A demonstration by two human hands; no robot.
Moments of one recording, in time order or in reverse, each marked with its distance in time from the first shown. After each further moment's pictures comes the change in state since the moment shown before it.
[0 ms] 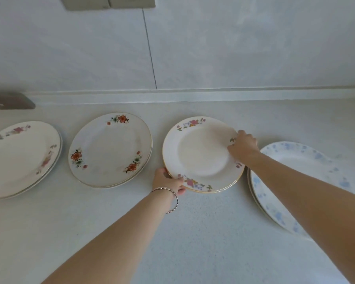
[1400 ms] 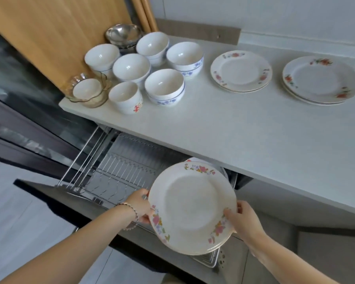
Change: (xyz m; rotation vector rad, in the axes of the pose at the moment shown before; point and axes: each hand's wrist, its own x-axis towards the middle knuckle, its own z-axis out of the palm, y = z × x) left_hand -0.231 -0.278 -0.613 0.251 0.124 -0.274; right_hand -0.579 -0.166 0.330 0.417 -0.584 -0.009
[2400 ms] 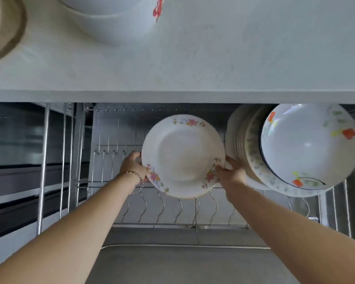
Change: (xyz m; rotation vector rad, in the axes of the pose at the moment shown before) left_hand 0.359 -0.039 -0.165 0.298 0.096 0.084; right_hand 0.246 -0.035 0.315 0.436 0.404 0.392
